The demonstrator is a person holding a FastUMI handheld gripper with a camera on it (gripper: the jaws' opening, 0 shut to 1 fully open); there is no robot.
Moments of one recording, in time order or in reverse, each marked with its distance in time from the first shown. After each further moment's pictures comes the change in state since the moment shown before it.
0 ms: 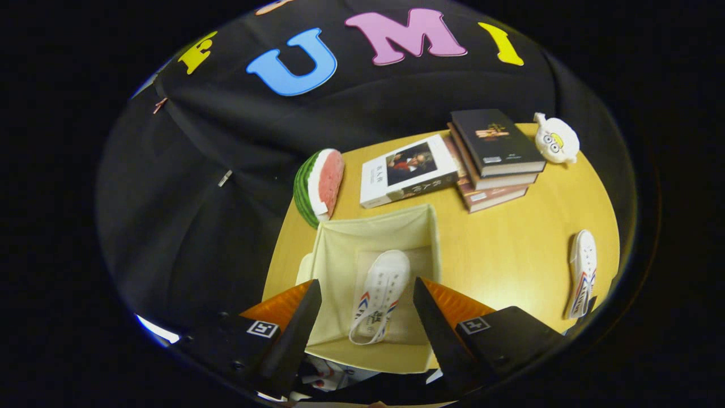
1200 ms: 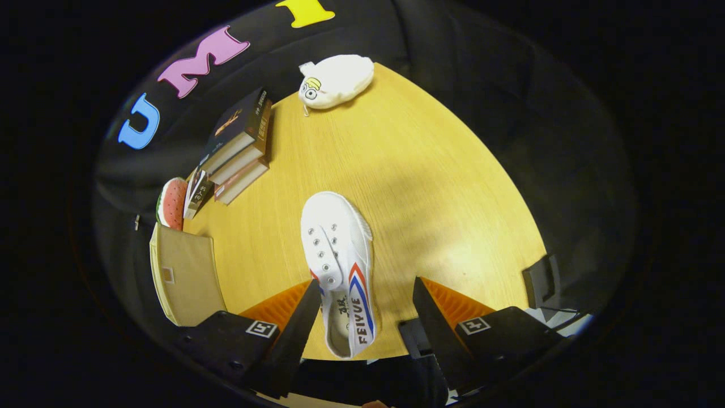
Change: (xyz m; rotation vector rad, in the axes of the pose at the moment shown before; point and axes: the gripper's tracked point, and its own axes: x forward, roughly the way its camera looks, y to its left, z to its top) arm -0.057 -0.459 -0.081 0.290 0.233 -0.297
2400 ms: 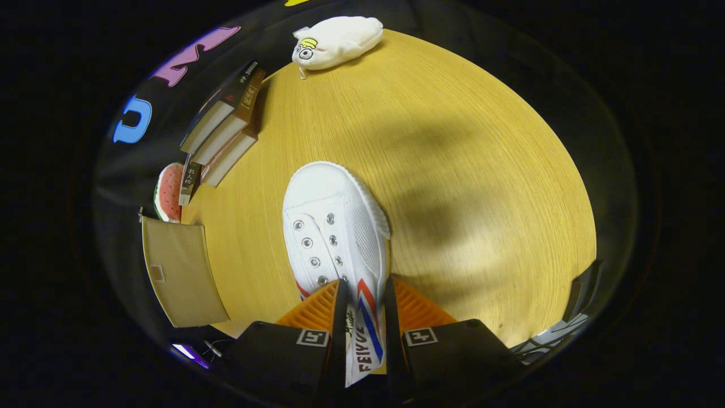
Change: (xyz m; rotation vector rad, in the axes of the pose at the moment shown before) arm 0.054 0.013 -0.009 0.017 0.134 0.073
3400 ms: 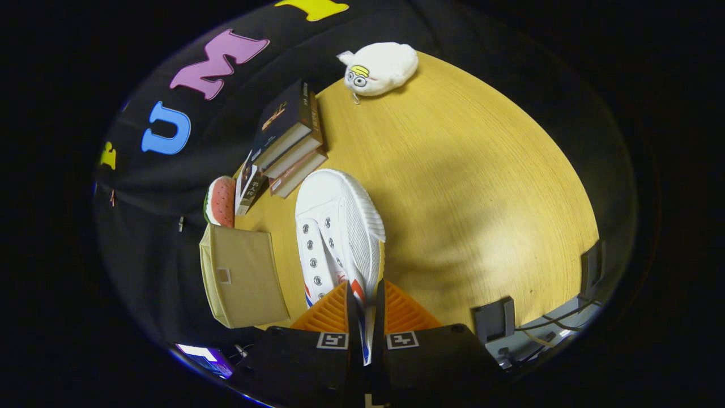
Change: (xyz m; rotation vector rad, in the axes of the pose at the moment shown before) arm -0.091 0.101 0.001 0.003 -0.076 0.167
